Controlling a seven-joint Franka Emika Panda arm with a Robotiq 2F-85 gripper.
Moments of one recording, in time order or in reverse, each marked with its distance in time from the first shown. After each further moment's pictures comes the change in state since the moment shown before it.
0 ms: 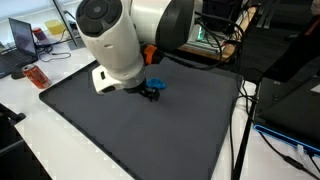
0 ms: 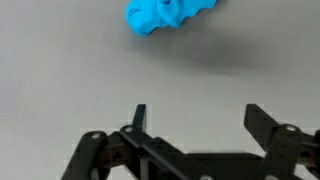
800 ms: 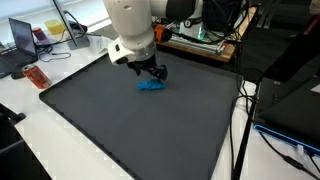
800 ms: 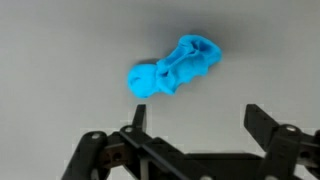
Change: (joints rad) arm -0.023 -0.316 0.010 -0.481 0.022 0.170 0.035
